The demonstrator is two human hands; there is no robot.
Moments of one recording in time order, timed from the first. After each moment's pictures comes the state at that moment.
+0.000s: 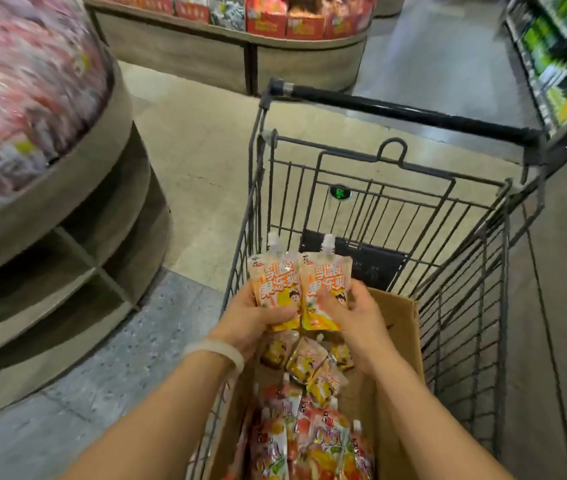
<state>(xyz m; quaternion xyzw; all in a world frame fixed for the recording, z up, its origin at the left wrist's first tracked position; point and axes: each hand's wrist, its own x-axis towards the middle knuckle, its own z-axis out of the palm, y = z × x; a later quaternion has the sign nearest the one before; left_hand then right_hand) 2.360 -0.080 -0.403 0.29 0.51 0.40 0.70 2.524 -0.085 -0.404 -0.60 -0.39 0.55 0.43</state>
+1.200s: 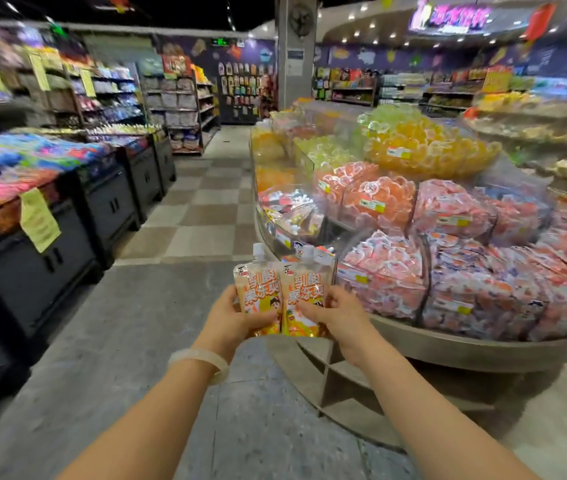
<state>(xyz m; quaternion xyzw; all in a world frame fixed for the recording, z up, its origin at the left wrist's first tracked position) 1.730 -0.592 -0.211 0.11 0.63 0.74 0.21 1.801 -0.432 -0.213 -0.16 -0.65 0.73 0.13</state>
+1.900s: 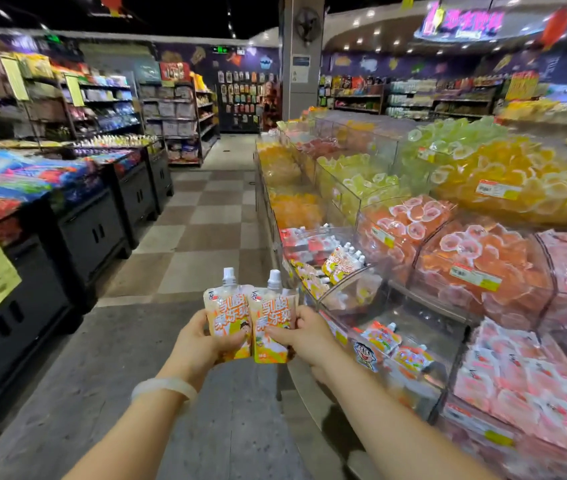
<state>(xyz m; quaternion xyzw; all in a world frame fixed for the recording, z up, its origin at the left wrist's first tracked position) 1.319 -0.547 -0.236 0.08 0.65 0.73 0.19 1.374 -0.383 -0.244 -0.18 -0.69 0.70 0.09</state>
